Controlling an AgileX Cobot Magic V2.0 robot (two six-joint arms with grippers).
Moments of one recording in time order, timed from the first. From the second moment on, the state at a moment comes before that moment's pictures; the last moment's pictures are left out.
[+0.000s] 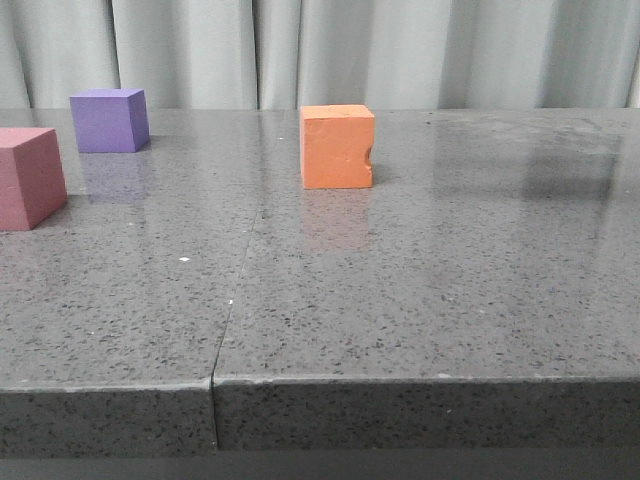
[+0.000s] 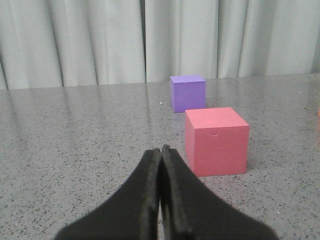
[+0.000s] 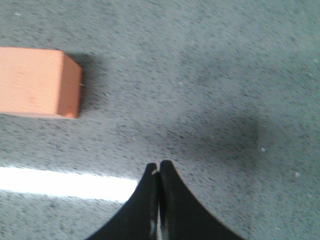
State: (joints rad) left arm -0.05 -0.01 0.00 -0.03 0.06 0.05; right arm 0.40 1.67 -1.79 -0.16 1.26 0.34
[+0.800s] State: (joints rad) left arm -0.05 -0.01 0.00 -0.03 0.06 0.05; right arm 0.13 1.29 -1.22 0.01 1.02 0.17
